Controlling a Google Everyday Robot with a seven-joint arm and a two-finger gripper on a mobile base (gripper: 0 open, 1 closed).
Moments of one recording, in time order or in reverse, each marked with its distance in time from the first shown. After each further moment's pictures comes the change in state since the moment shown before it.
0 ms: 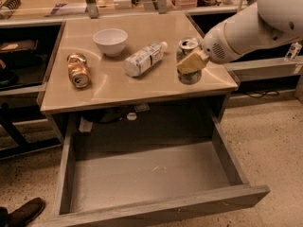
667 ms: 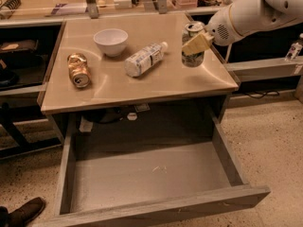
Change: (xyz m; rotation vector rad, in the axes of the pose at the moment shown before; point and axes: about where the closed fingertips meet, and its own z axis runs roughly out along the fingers) arm -0.019 -0.069 0.015 -0.014 -0.053 0.034
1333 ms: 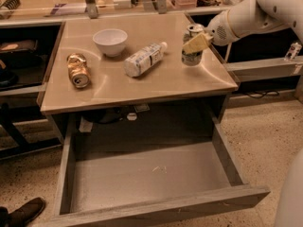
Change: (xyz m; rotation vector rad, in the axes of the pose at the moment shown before) arm 0.008 -0.044 0.038 -0.052 -0.034 0.061
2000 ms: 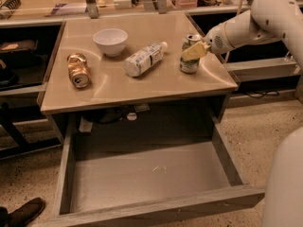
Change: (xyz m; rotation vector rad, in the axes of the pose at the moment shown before) arm 0.025 -0.014 0.031 -0.049 -0.008 0.056
